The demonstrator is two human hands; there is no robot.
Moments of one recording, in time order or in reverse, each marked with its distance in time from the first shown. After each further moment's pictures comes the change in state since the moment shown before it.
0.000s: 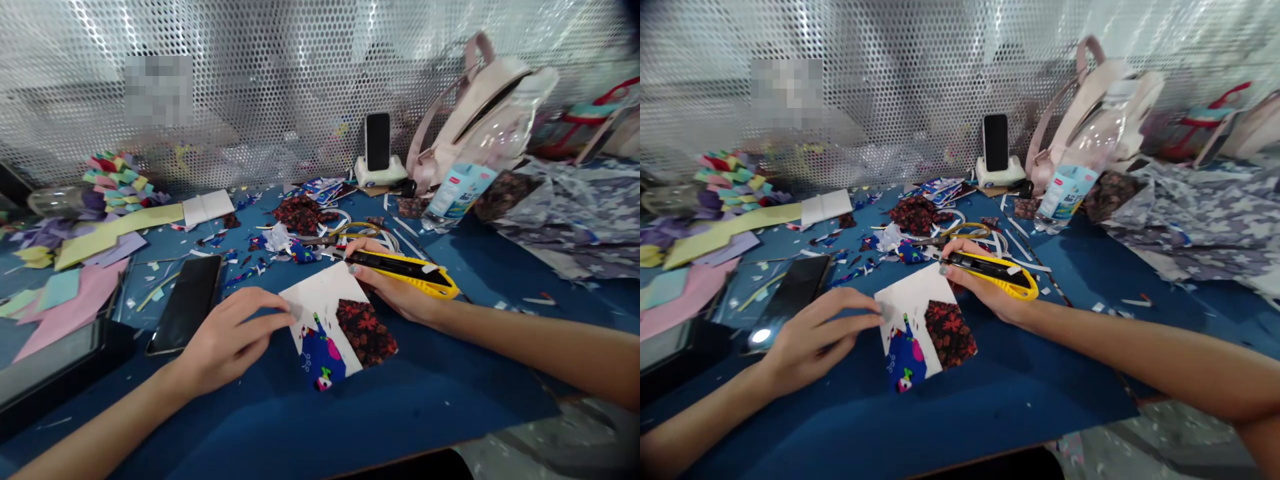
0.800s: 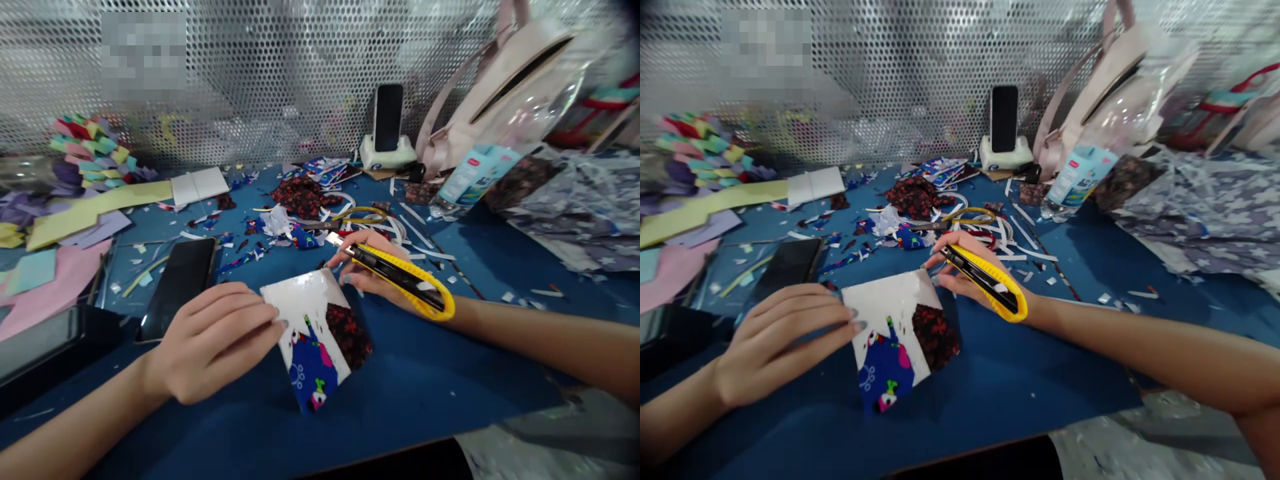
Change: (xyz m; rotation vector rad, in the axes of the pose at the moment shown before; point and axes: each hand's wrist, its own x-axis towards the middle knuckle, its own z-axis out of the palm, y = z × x) left_hand -0.012 -0.002 -0.007 0.194 0.122 0.227; right_hand -0.001 0.009 -0.002 -0.251 -0.160 -0.131
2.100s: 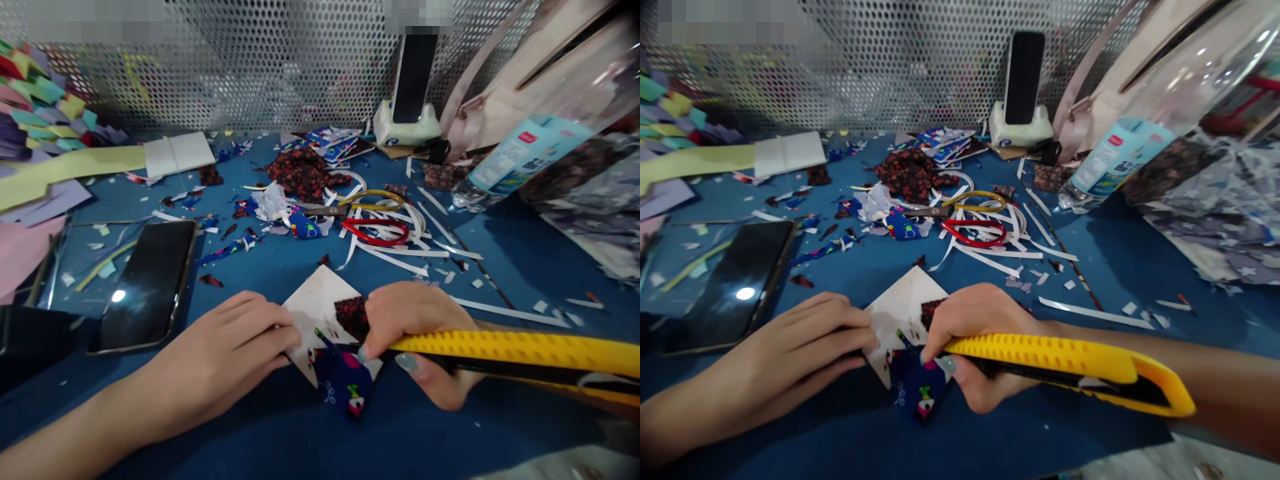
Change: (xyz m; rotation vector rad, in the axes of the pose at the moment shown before) left_hand 0.003 0.004 0.021 -0.416 -0.372 -0.232; right_hand -0.018 -0.019 0.015 -0.186 -0.238 -0.381
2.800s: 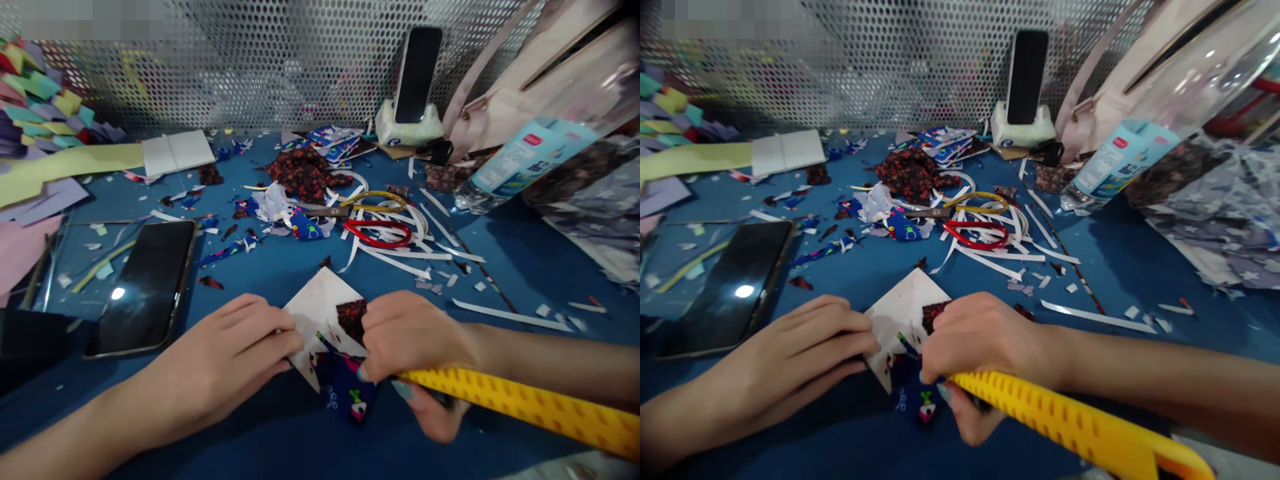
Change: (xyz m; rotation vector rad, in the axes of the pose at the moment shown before) left_hand 0.002 -0.001 0.001 0.023 0.032 0.029; right_hand -0.003 0.005 0.004 -0.100 -0.145 -0.072
